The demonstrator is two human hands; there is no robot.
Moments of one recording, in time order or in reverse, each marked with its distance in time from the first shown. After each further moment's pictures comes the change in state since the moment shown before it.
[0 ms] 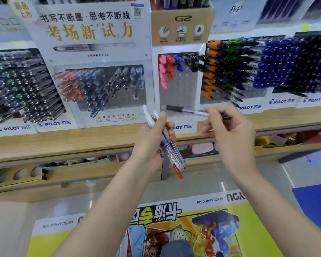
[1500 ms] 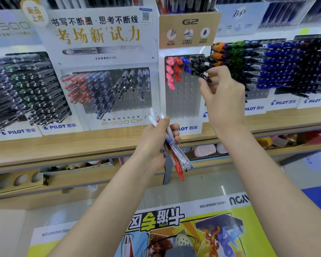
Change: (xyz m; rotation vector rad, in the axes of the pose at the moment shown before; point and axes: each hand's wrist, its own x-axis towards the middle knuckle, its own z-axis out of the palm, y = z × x) left_hand -0.006 0.012 -0.009 0.073 -0.015 -0.101; right_hand 0.064 -0.001 0.036 -0.688 0.151 -0.429
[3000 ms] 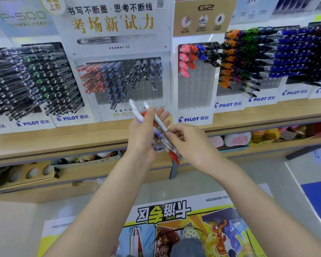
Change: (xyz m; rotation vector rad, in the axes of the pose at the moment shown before) left_hand -0.002 0.005 -0.048 -0.026 0.117 0.200; right_hand -0.098 -0.054 0.022 0.311 -0.748 0.298
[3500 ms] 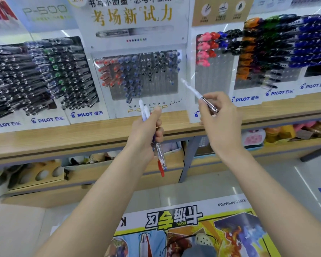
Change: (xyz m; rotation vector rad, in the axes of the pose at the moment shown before) left_hand 0.013 0.007 -0.051 0.227 -0.035 -0.012; right_hand 0.016 0.012 0.013 0.073 0.648 -0.180
